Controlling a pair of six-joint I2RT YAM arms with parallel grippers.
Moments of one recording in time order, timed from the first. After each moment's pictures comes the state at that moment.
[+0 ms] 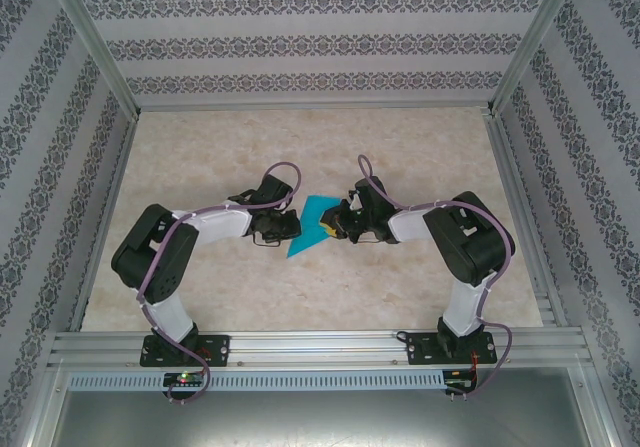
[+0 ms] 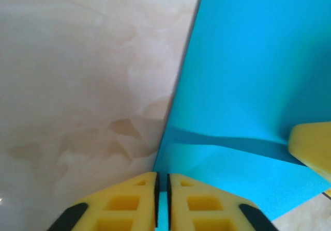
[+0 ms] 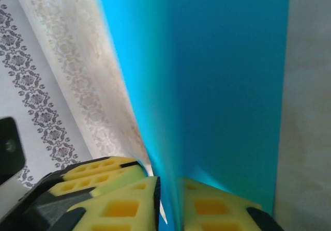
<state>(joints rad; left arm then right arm) -0.53 1.72 0.94 -0.30 0.22 -0.71 0.50 1.84 0.78 0.31 -0.62 1.26</state>
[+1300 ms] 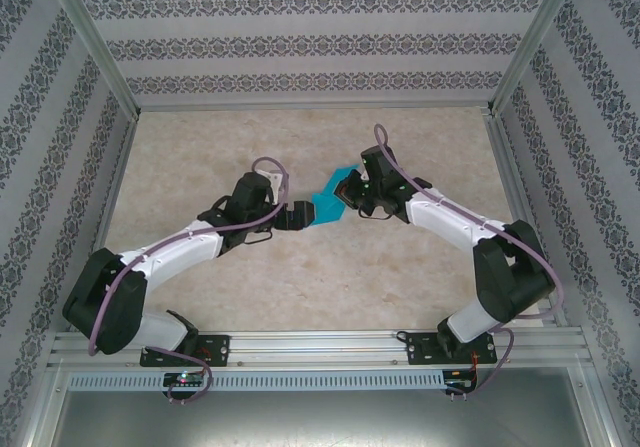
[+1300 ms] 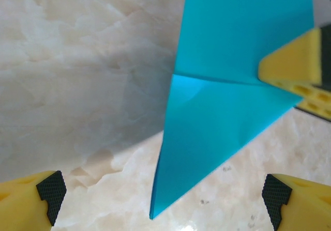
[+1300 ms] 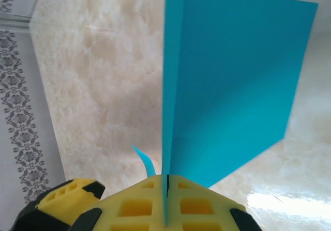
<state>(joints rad) -0.56 1.39 0.77 -0.05 0.19 -0.47 0.49 1.57 1.02 -0.25 -0.31 1.08</state>
